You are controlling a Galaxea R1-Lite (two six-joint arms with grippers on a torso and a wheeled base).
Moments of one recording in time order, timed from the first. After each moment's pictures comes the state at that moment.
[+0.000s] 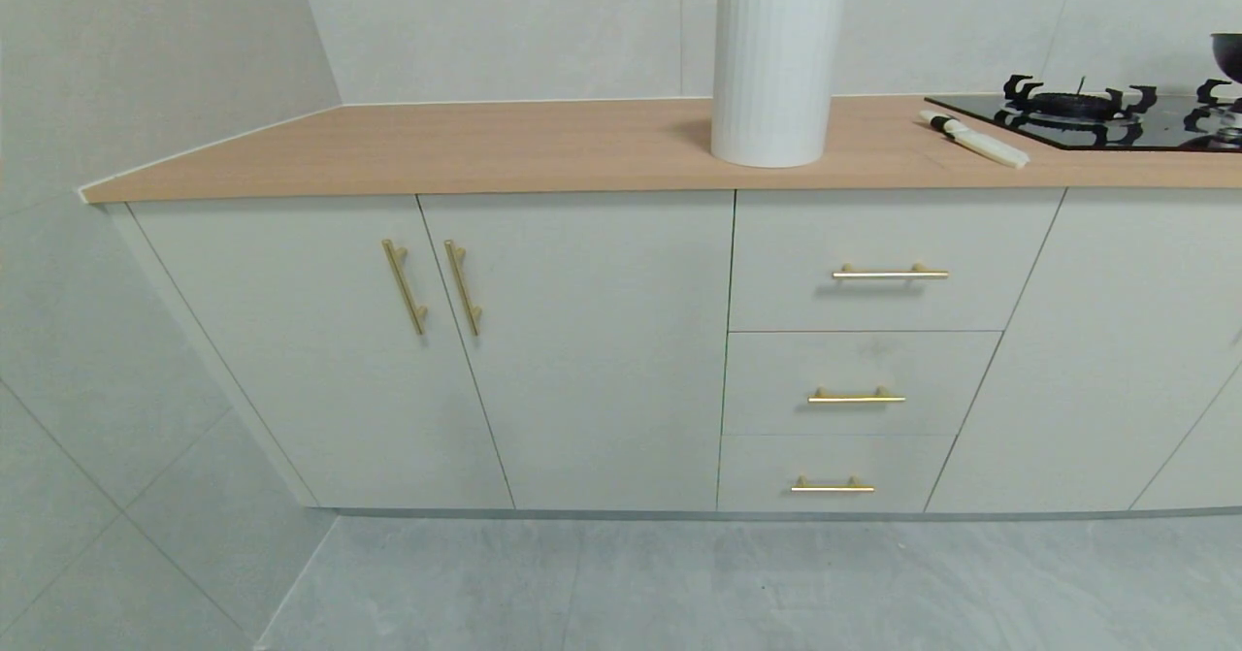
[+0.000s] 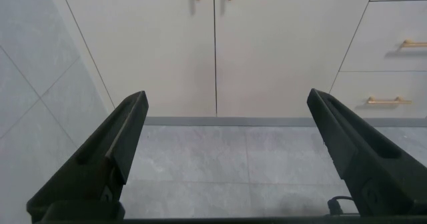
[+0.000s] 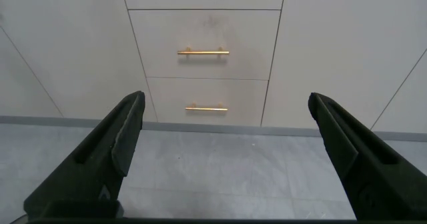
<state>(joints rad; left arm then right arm) 0.01 0.00 0.00 0.00 0.00 0.01 0.01 0.00 0.00 0.00 0.04 0.00</state>
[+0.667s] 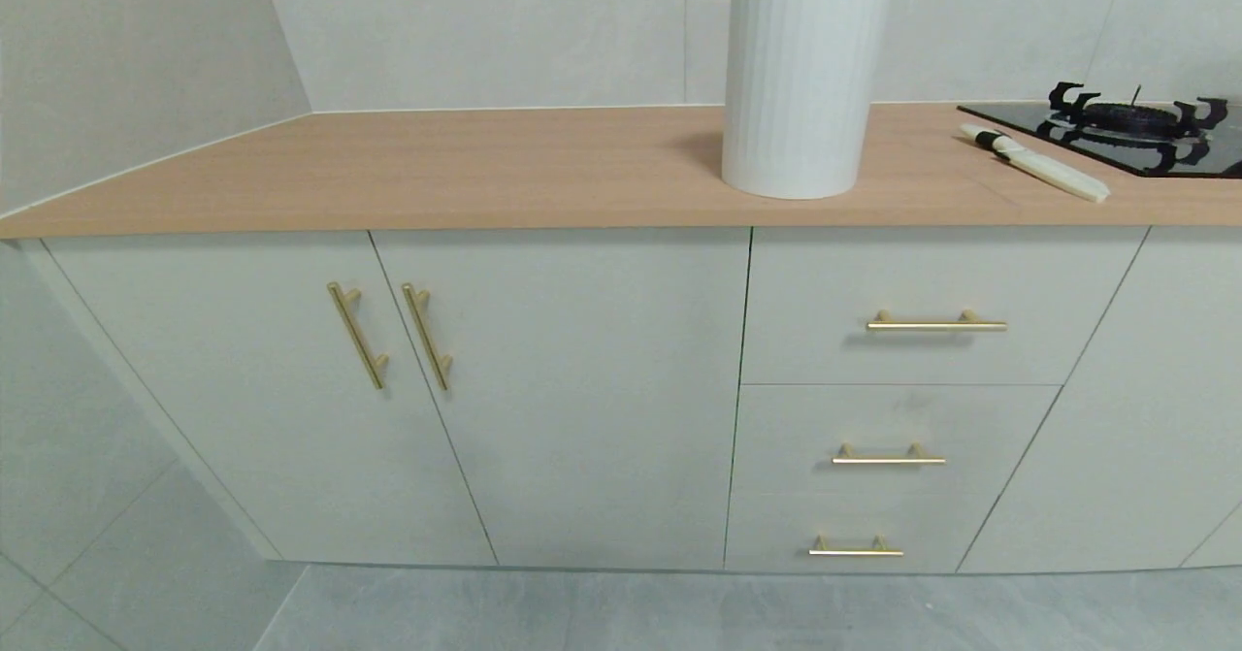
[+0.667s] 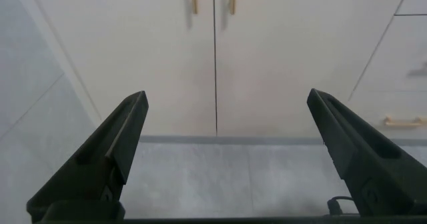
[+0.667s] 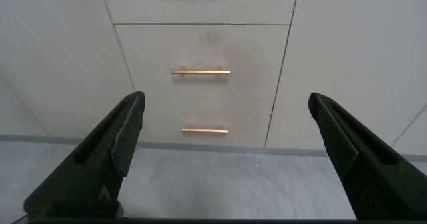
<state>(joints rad) 0.01 0.00 0.00 0.00 0.00 0.00 0.01 0.00 0.00 0.00 0.04 0.01</state>
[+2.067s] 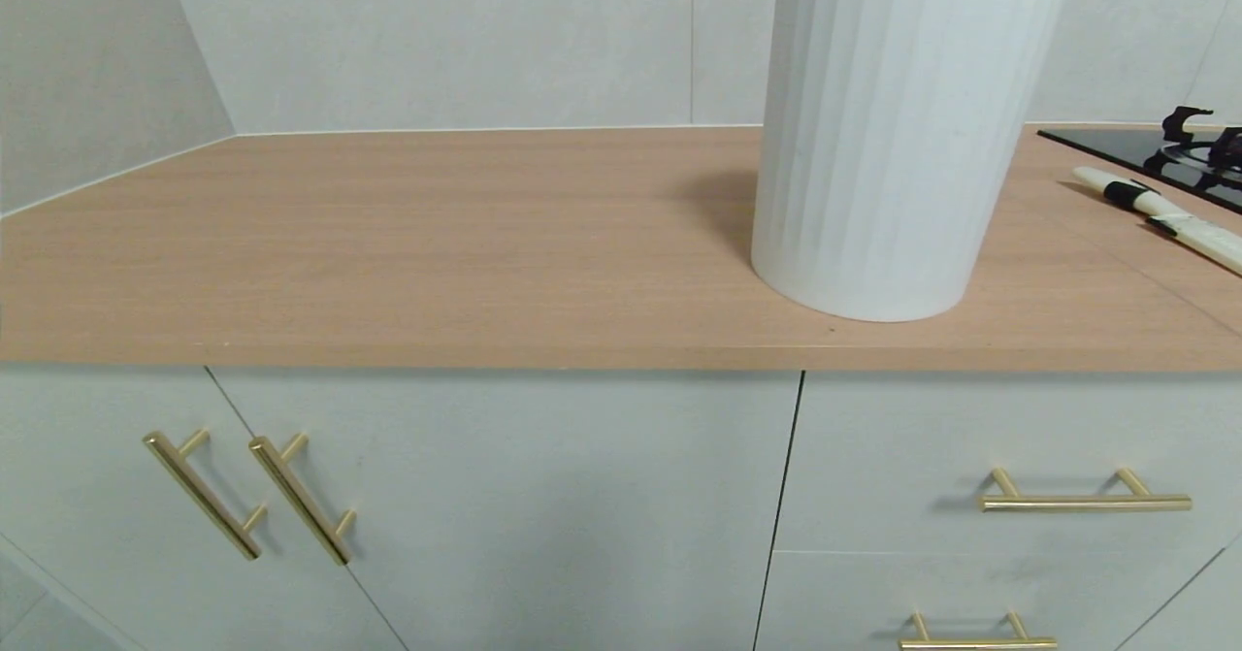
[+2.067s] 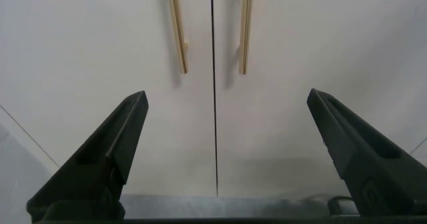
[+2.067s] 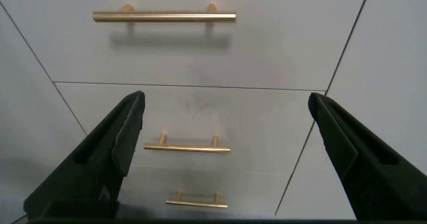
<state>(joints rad) 0.01 0.00 0.00 0.00 0.00 0.00 0.01 0.00 0.00 0.00 0.04 0.00</state>
